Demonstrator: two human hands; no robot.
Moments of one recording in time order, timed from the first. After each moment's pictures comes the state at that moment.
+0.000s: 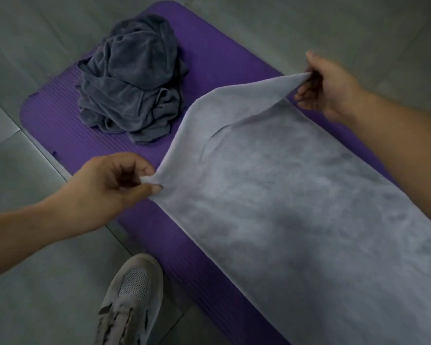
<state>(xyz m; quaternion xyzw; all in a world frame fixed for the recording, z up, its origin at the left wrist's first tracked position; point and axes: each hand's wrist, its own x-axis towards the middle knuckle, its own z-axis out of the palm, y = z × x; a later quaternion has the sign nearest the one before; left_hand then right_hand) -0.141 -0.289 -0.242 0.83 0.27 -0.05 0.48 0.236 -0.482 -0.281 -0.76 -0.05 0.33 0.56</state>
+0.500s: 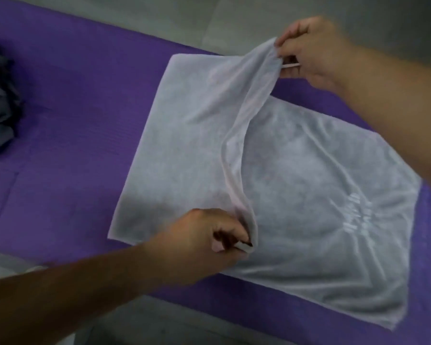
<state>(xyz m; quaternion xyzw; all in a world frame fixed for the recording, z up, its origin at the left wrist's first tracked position) -0.084 -0.603 -0.283 0.82 -0.08 -0.28 0.50 0.211 -0.789 -0.272 -0.79 0.02 0.20 0.58</state>
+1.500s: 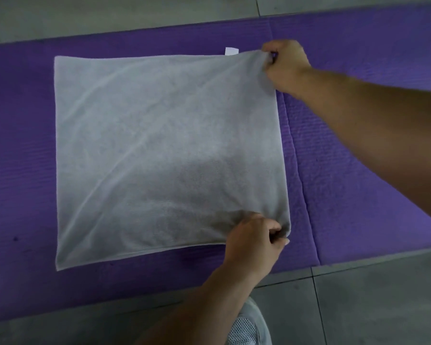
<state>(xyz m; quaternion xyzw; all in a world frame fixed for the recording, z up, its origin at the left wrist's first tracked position) -0.177 -0.933 -0.358 0.84 -0.11 -0.36 0.38 0.092 -1.119 -0.356 -0.92 0.17 0.09 0.35</state>
